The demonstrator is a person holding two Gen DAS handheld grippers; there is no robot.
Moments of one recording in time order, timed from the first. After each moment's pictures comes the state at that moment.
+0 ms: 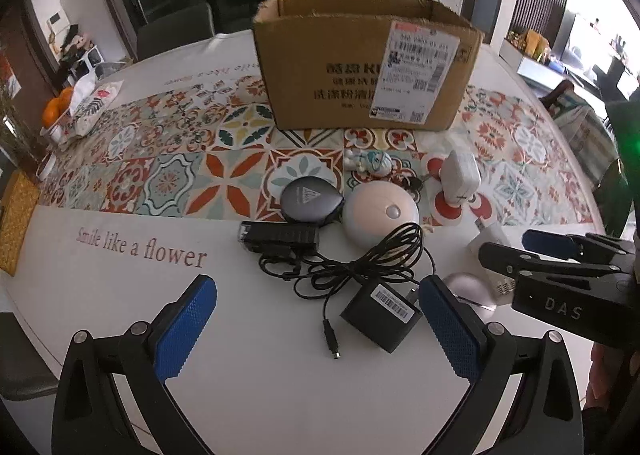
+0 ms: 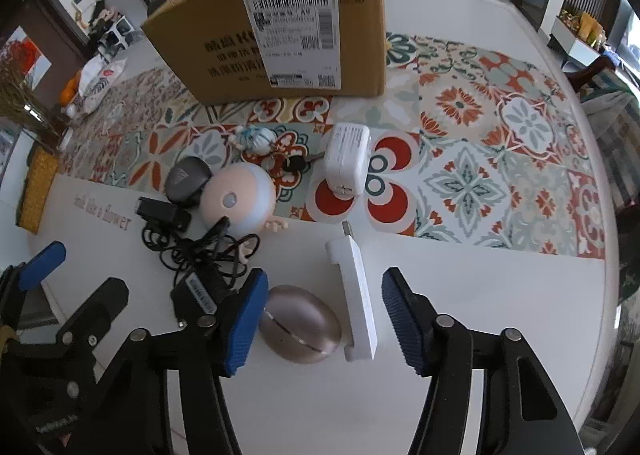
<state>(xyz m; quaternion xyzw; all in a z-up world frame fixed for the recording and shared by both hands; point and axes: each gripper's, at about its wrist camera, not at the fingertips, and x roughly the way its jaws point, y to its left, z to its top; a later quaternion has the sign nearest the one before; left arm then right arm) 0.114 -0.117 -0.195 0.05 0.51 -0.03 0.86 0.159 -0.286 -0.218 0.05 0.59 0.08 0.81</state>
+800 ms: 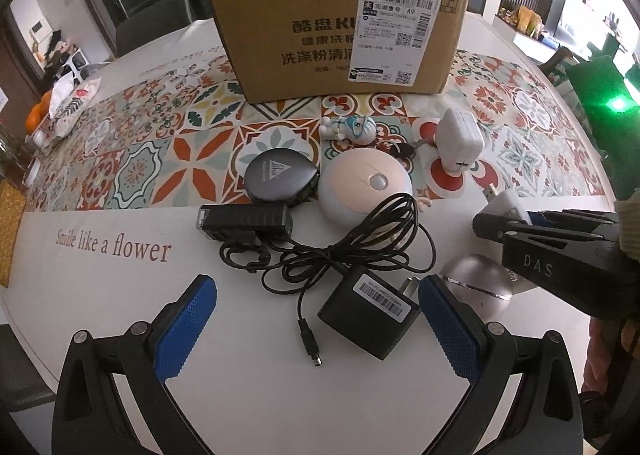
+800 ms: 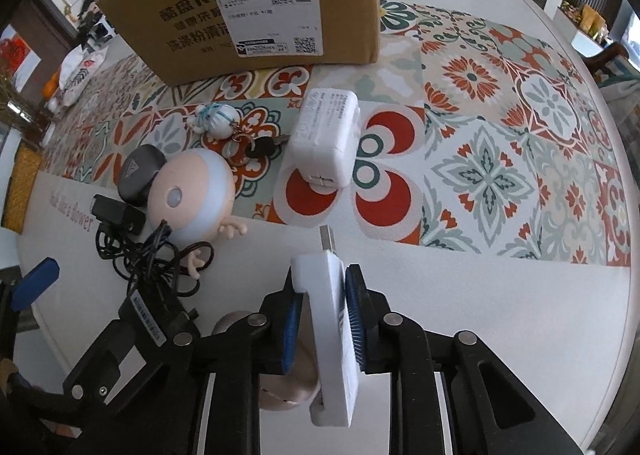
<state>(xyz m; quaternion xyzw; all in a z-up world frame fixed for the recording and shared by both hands) 0.121 -0.135 -0.232 0.07 0.53 -0.04 0.85 0.184 -0.292 -0.266 0.05 0.60 0.07 0.79</state>
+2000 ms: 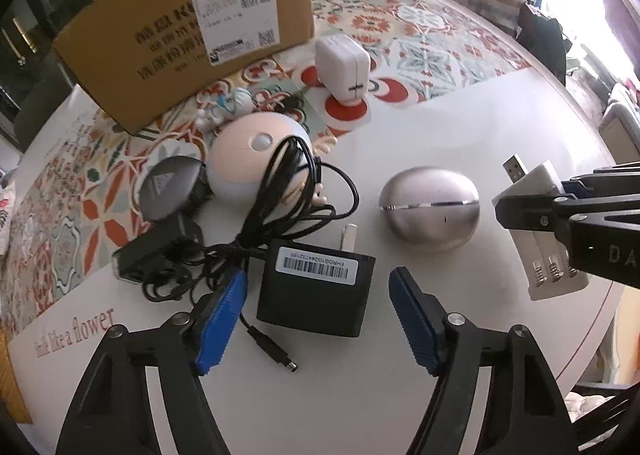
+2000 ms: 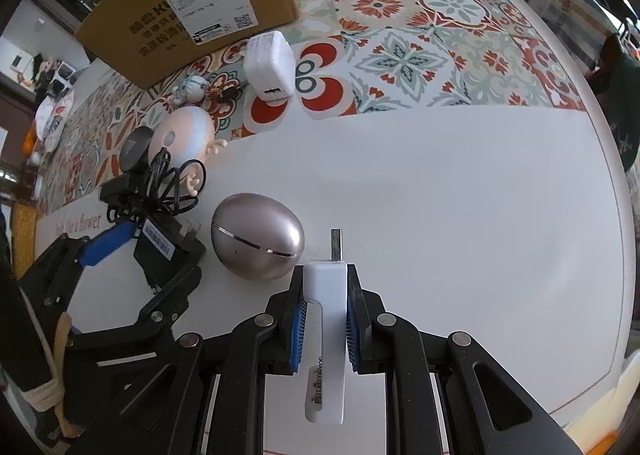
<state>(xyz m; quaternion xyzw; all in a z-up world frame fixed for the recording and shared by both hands) 0.108 -0.161 -0.269 0.21 0.52 -0.24 0.79 0.100 -0.308 -0.253 0.15 0.62 -0.02 0.77</state>
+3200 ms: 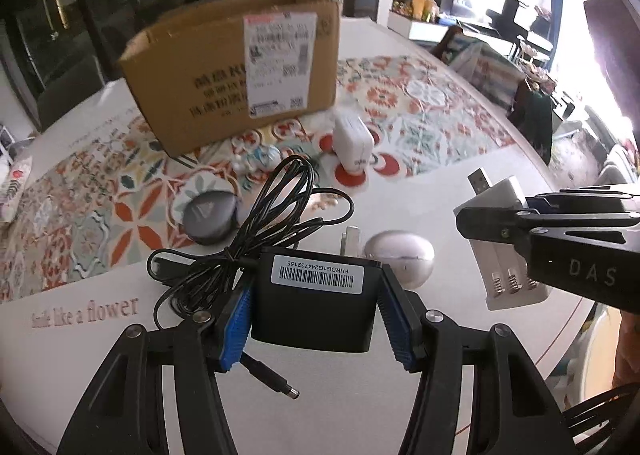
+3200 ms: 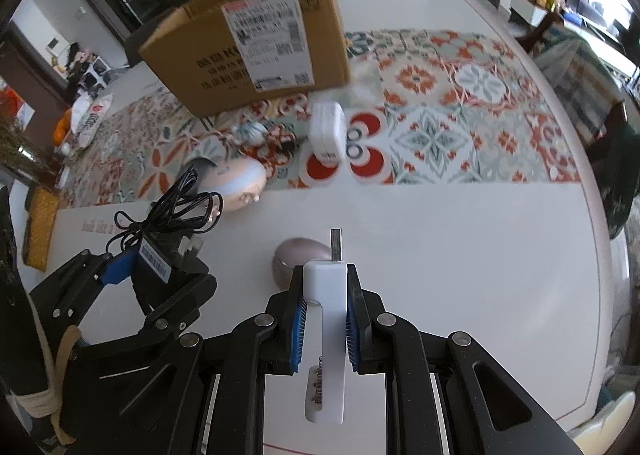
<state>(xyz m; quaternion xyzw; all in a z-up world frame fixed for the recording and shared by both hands) 0.094 -0.140 -0.200 0.12 0.47 -0.22 0.84 0.105 -0.291 -0.192 0.11 0.56 0.02 0.82</state>
